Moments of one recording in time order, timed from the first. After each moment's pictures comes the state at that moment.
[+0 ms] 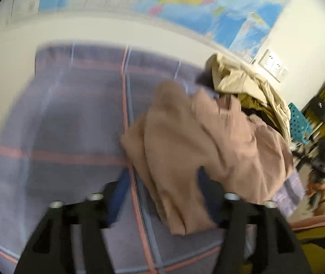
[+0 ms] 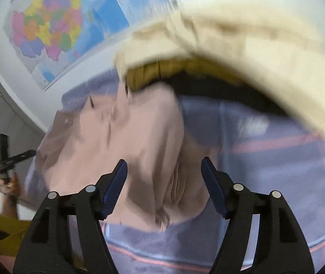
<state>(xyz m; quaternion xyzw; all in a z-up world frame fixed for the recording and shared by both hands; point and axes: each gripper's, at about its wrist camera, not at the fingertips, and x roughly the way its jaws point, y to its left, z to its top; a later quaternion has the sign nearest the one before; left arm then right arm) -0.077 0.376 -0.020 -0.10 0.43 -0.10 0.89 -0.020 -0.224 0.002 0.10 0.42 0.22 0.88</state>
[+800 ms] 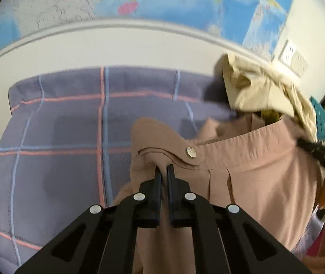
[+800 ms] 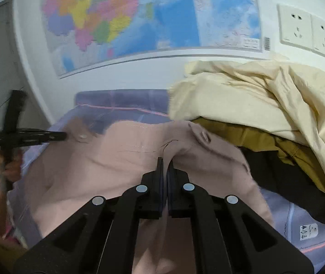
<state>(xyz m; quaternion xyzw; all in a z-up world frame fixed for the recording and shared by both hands) 0.051 0.334 -0.037 -0.05 0.45 -0.07 0.89 0.058 -0.083 0.003 0.00 0.36 0.28 0.89</state>
